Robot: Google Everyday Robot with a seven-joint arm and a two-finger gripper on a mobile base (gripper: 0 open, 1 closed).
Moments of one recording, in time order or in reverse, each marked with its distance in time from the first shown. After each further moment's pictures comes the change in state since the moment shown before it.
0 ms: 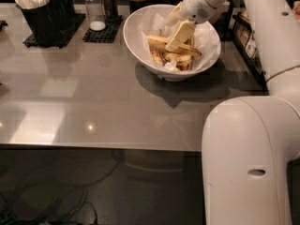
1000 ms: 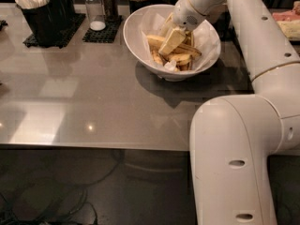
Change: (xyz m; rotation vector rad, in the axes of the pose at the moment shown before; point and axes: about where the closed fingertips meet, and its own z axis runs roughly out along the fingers) arm 0.001 -0.001 0.039 -0.057 0.029 0.008
